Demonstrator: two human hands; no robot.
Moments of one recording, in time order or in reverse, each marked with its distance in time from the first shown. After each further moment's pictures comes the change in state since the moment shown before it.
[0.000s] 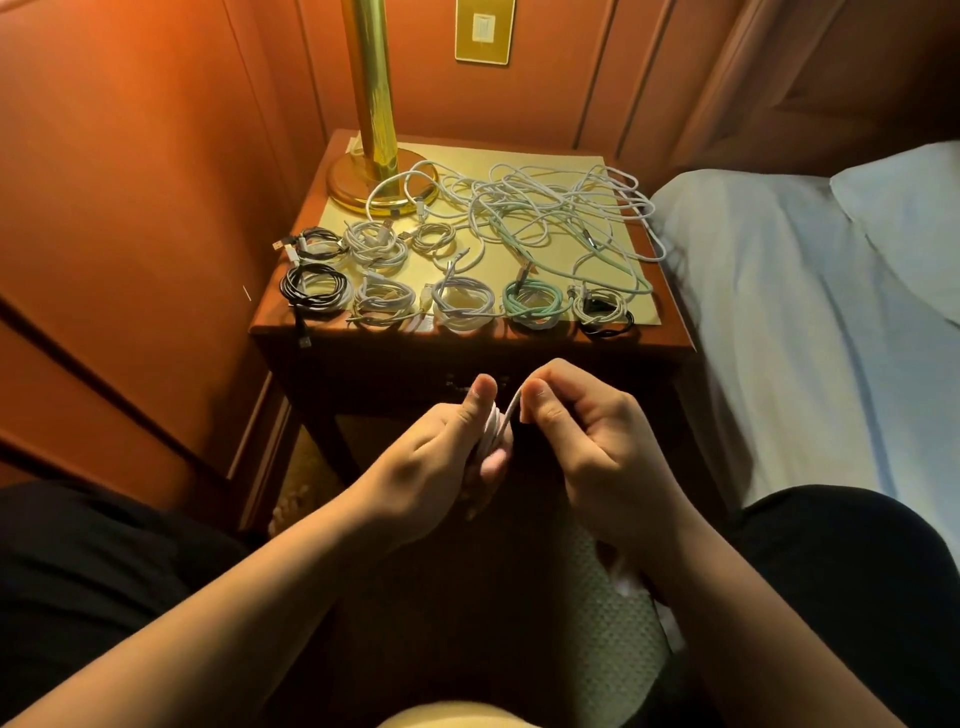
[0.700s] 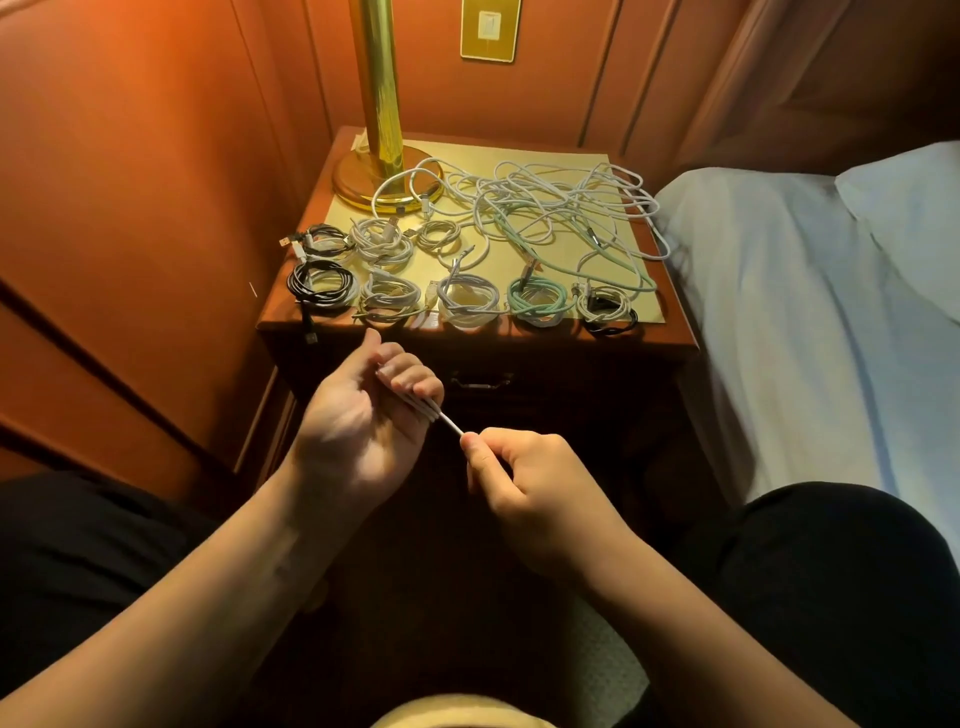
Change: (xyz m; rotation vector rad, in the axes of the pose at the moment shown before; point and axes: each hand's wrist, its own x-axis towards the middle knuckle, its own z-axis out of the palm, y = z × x) left_hand 0.007 0.012 -0.035 -1.339 0.405 -0.124; right_hand -0.010 -0.002 0.043 -0.206 -0.216 0.267
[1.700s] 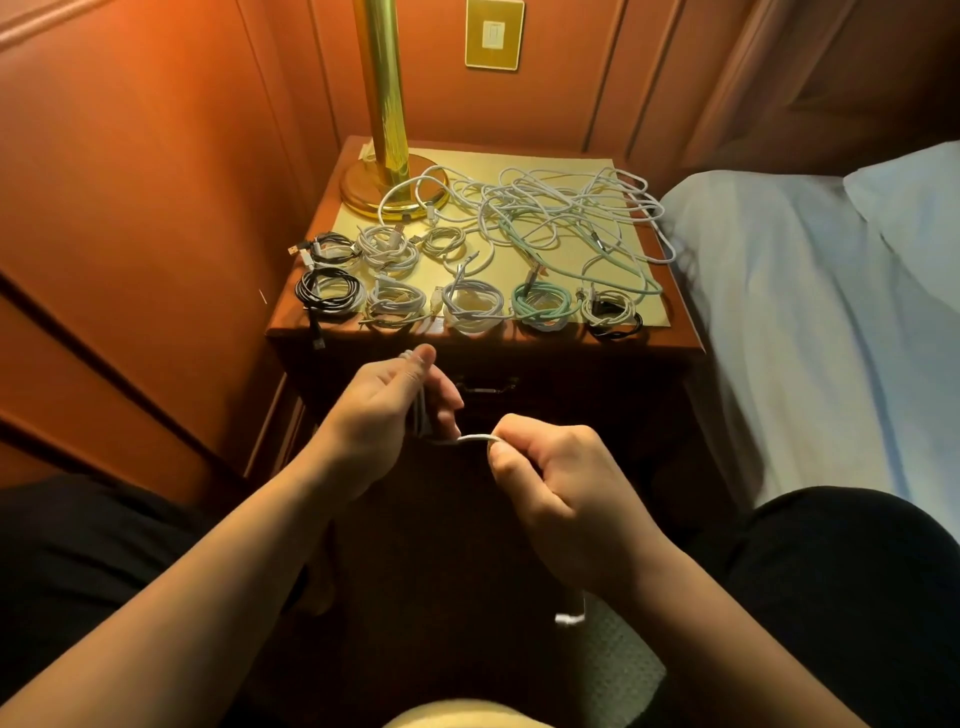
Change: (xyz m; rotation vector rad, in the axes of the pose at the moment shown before) left_hand 0.008 0.008 -0.017 1.248 -0.075 0.286; right_hand -0.009 0.000 -0.018 0.030 0.070 -0.214
